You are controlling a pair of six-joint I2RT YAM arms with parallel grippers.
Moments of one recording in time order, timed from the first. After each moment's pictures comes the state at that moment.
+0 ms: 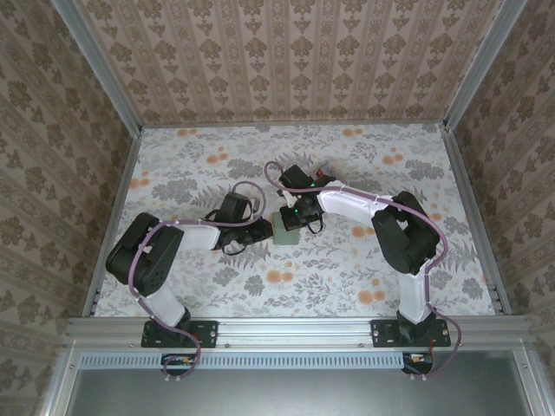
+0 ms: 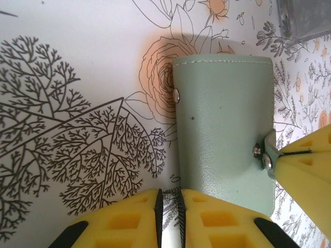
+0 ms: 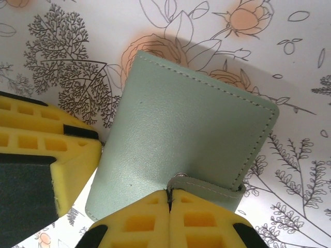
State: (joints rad) left arm -0.57 1.68 0.67 0.14 0.42 -0.72; right arm 0.66 1.97 1.41 -0.66 -0.15 0.32
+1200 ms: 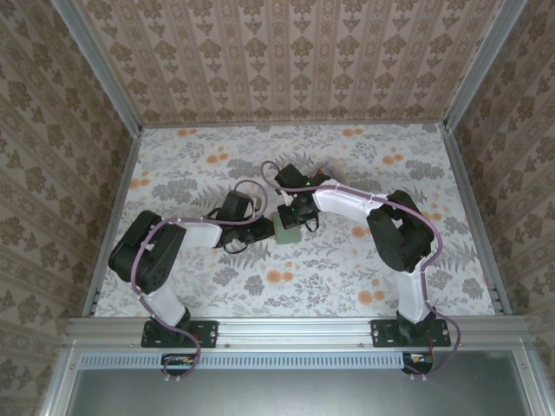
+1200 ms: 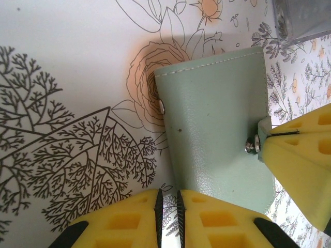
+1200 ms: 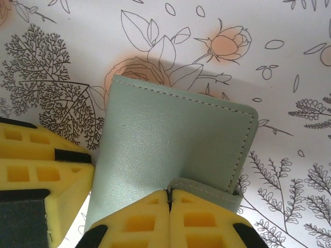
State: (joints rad) left arm -0.57 1.70 0.70 0.14 0.43 -0.72; right arm 0.67 2.01 1.46 -0.68 -0.07 0.32
